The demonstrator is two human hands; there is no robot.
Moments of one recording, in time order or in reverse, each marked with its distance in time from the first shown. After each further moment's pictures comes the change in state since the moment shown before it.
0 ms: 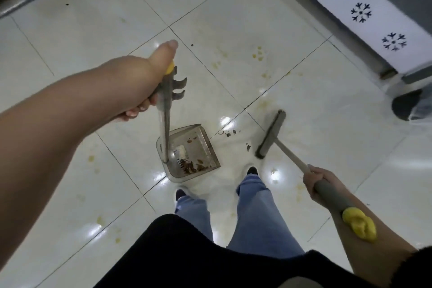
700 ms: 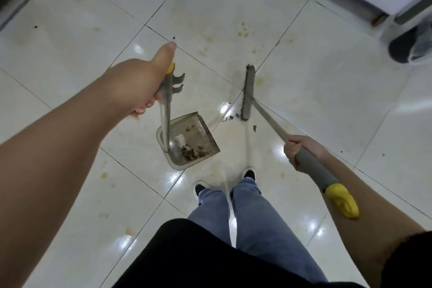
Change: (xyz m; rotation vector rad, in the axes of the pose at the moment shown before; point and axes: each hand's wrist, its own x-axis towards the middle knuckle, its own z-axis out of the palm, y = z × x) left_hand 0.030 -0.017 0.005 0.151 -0.056 0.185; right_hand 0.017 0.073 0.061 -0.146 0.034 0.001
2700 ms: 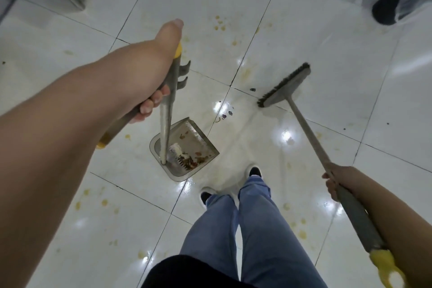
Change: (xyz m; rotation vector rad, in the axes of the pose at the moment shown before) left_hand 0.018 0.057 0.031 -0.013 -0.148 0.000; right_hand 0.011 0.040 -0.101 -0.311 0.533 -0.134
